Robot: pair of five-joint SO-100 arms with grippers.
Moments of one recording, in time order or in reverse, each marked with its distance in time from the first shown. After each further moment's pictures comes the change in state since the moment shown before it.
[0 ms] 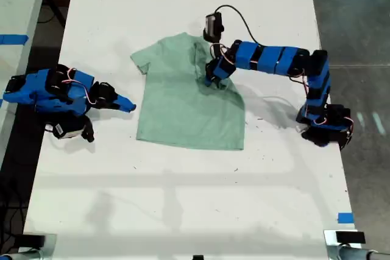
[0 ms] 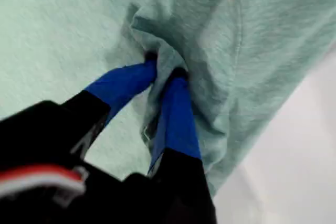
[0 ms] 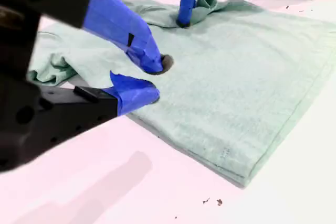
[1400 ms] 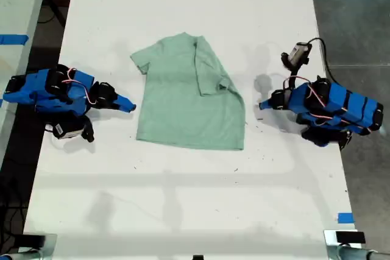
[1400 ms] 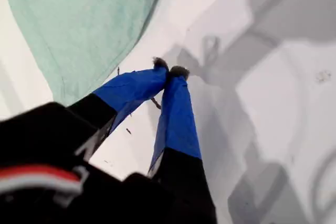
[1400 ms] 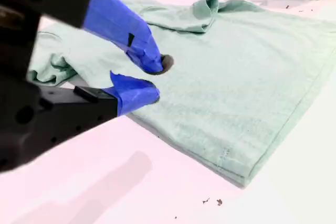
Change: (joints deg) arm 0 0.0 0.0 0.0 0.0 0.0; arm 1 -5.0 132.1 104.2 14.9 20.6
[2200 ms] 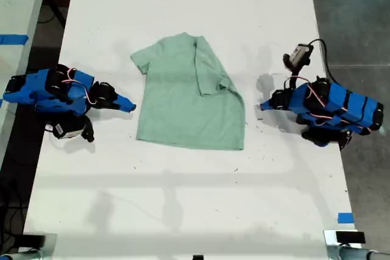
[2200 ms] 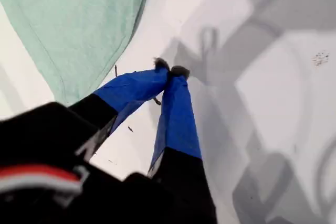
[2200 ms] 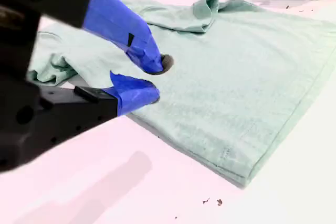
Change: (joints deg) arm 0 0.0 0.0 0.0 0.0 0.0; arm 1 -0.3 0.2 0.2 0.4 1.8
